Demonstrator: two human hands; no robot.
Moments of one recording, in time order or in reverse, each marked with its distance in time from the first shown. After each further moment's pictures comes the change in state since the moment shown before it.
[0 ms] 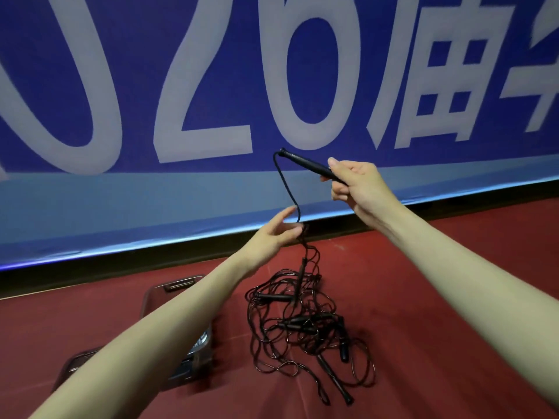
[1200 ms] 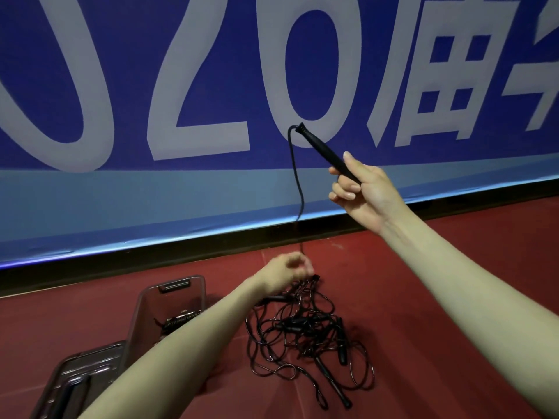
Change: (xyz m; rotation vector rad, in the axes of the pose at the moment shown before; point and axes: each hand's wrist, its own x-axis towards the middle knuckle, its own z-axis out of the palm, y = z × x) left_hand 0.018 -0.064 0.025 0.279 -0.122 -0.061; right_hand -0.004 -0.001 -0.006 0.462 -0.009 0.172
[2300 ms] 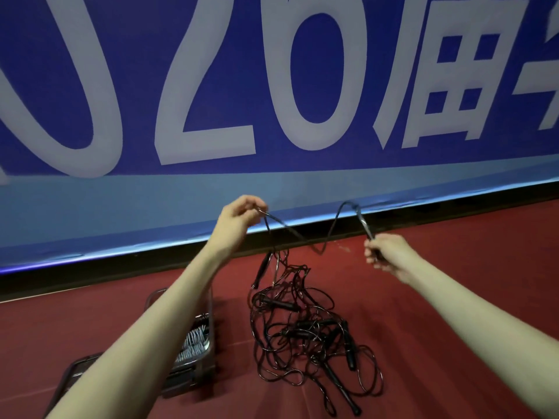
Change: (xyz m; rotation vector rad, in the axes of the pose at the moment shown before) left_hand -0.022 0.052 -0.095 -0.346 0.516 0.141; right_hand -0.001 0.081 -0.110 -0.648 0.374 0.364
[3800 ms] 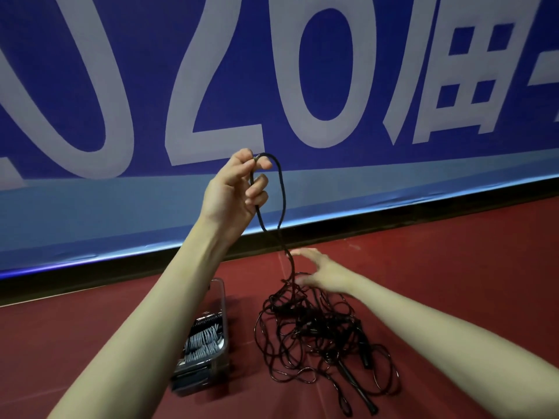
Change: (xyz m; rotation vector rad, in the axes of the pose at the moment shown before) left_hand -0.023 0.086 -0.013 -0.689 -0.201 0.013; right_hand -0.022 0.006 0.120 -0.534 -0.557 -0.363
